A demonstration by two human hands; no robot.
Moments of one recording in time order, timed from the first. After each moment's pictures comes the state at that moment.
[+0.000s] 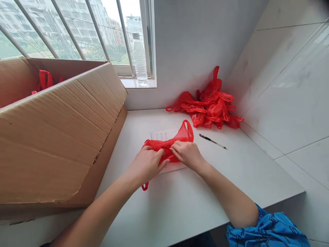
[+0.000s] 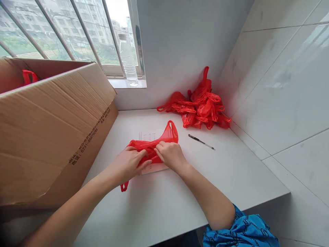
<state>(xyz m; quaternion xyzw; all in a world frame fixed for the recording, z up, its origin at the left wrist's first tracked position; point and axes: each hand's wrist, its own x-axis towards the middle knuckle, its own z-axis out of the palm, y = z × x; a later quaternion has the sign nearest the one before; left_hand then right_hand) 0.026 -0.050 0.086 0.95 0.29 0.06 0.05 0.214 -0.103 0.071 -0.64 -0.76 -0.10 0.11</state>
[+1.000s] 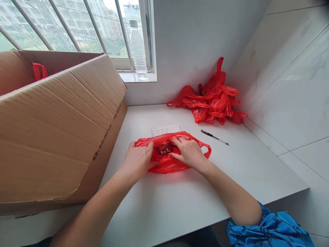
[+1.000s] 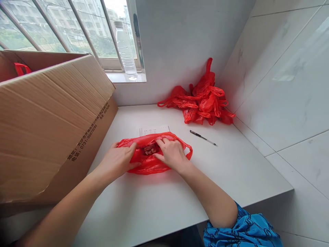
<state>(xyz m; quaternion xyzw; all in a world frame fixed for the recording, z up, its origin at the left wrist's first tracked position) 0.005 -0.041 0.087 0.93 0.38 0.01 0.02 0.215 -0.109 0.066 -0.67 -0.73 -0.08 0.08</state>
